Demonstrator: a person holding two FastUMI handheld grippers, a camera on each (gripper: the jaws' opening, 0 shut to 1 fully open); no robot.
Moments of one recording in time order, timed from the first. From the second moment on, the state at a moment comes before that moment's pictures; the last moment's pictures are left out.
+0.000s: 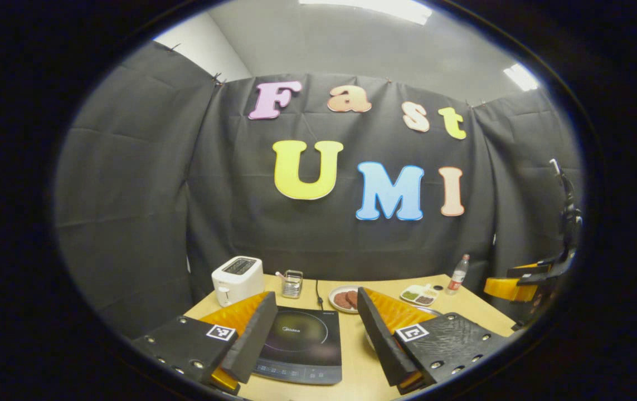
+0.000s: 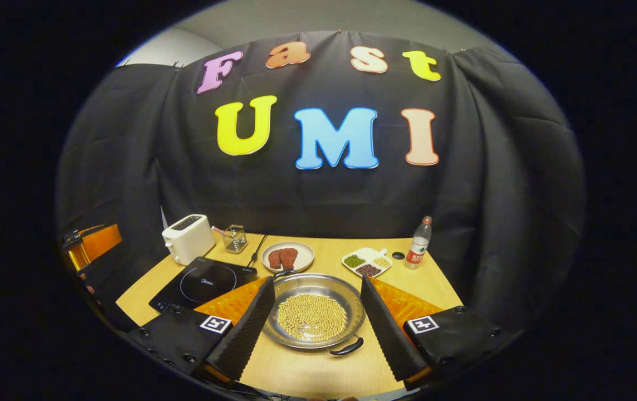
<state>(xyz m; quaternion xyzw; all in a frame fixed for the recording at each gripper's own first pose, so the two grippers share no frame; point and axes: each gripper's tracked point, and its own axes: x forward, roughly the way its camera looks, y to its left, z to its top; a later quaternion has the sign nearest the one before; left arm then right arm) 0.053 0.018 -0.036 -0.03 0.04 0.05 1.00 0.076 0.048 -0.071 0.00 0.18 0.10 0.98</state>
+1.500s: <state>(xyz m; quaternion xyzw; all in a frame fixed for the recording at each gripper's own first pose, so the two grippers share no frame) 0.034 0.004 -0.092 -0.01 0.12 0.11 0.99 0.052 0.061 -0.303 -0.01 0.50 0.20 0.84</state>
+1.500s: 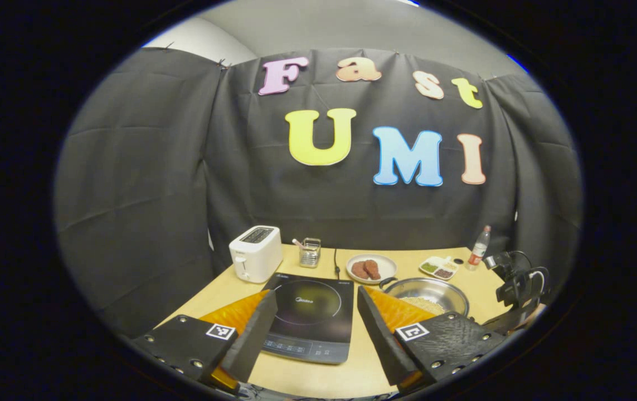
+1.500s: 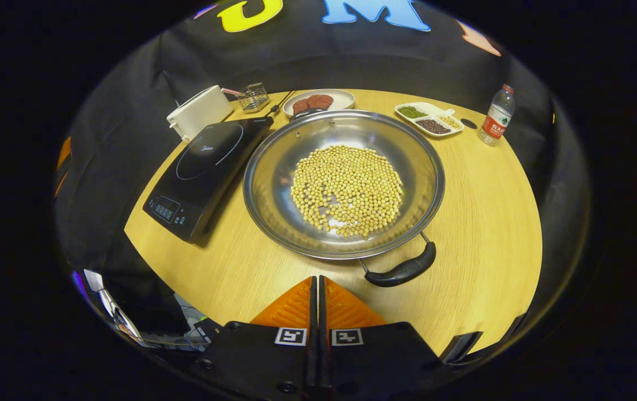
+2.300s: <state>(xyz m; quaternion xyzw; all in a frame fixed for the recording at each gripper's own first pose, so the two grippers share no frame) 0.041 -0.011 -0.104 -0.01 0.14 0.11 0.98 0.077 0.043 -0.327 -0.02 0.51 0.18 0.84</state>
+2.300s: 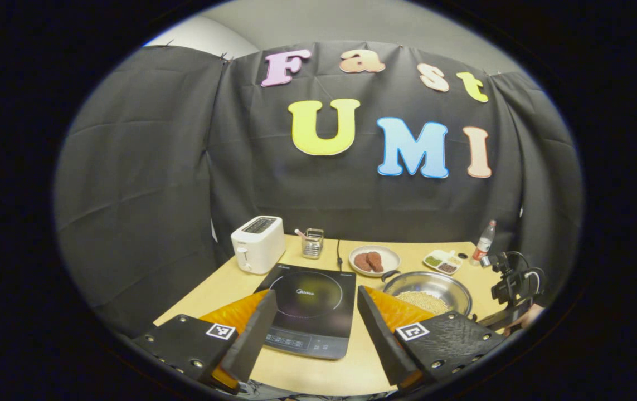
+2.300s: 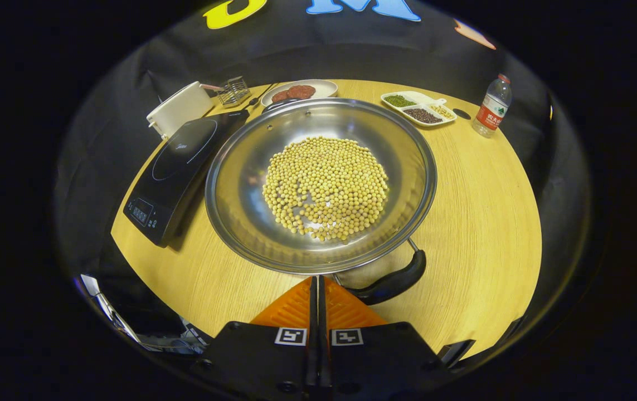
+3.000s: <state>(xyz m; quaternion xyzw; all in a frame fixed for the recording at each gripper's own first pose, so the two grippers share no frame) 0.050 -0.034 -0.102 0.00 0.15 0.10 0.98 0.107 -0.021 -0.329 -0.05 0.50 0.14 0.86</state>
